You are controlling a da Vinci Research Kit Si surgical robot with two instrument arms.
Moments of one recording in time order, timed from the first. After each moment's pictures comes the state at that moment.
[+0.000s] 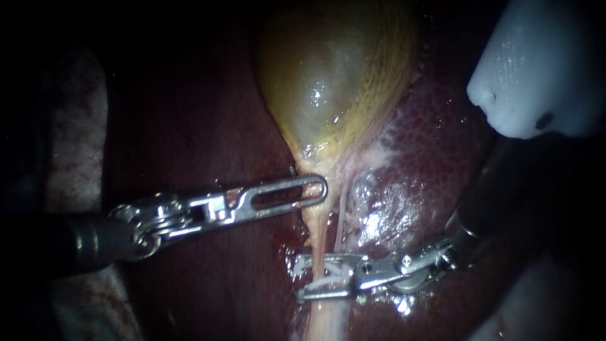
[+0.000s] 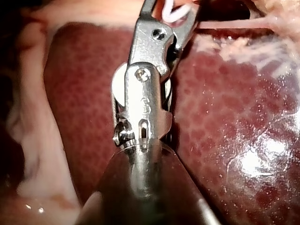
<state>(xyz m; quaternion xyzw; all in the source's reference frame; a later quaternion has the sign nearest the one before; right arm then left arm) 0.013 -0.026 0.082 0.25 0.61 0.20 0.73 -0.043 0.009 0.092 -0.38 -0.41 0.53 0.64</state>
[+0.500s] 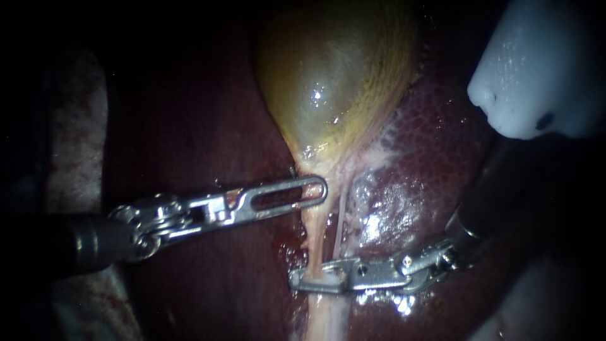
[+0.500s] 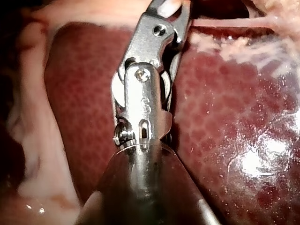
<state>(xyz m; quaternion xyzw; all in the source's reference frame) 0.013 -0.026 0.082 0.24 0.60 0.20 0.73 -0.043 0.009 0.092 -0.38 -0.41 0.53 0.64</state>
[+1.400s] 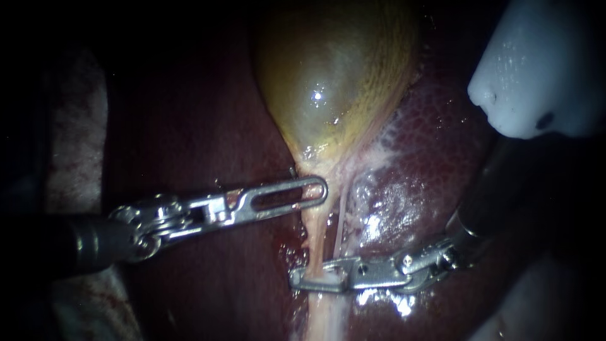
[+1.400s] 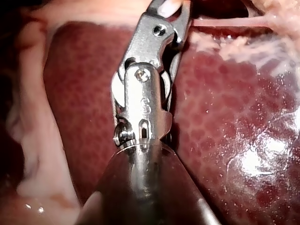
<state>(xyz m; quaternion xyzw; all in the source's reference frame) 0.013 -0.026 0.082 0.24 0.60 0.20 0.73 -0.043 0.009 0.092 -0.38 -0.41 0.53 0.64</state>
